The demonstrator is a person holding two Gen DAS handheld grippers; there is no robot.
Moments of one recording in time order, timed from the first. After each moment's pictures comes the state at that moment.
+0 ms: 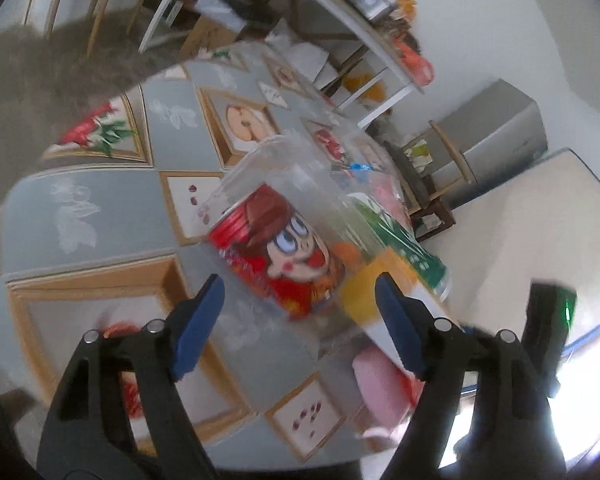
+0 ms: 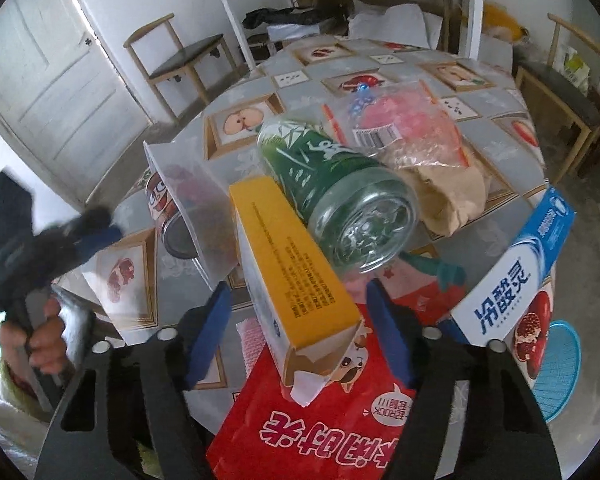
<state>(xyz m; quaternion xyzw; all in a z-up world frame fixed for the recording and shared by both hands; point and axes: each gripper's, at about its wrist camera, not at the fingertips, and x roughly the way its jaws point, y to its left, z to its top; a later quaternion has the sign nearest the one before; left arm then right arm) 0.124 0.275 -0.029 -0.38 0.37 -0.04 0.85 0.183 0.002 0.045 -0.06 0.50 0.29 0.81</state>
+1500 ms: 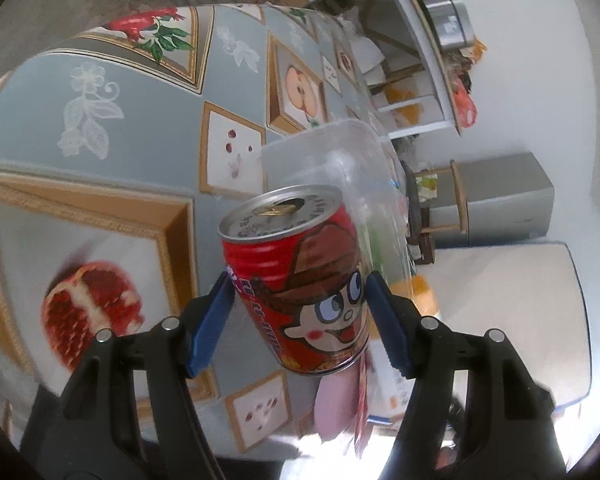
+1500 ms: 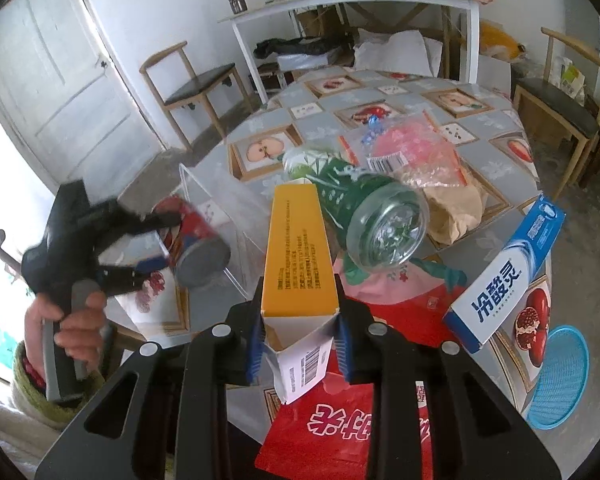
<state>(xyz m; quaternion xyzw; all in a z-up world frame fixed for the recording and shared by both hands) 0.118 0.292 -0.067 -0.53 0.38 -0.01 0.75 0.151 -0.008 0.080 -0.02 0.45 0.31 0.84</state>
